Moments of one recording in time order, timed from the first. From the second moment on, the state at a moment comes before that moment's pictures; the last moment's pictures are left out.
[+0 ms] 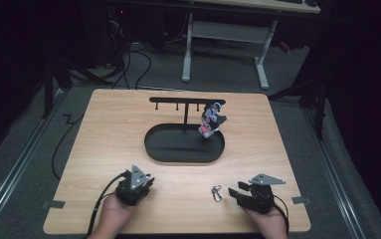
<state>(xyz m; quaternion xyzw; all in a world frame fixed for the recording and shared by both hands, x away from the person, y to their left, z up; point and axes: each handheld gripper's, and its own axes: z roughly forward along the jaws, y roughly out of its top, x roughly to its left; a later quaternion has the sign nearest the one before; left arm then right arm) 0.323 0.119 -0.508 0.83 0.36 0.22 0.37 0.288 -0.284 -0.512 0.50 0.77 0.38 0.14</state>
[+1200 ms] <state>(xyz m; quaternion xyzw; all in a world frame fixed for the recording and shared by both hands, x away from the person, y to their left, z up) 0.321 0.180 -0.518 0.79 0.39 0.20 0.42 0.296 -0.280 -0.515 0.52 0.78 0.31 0.17</state>
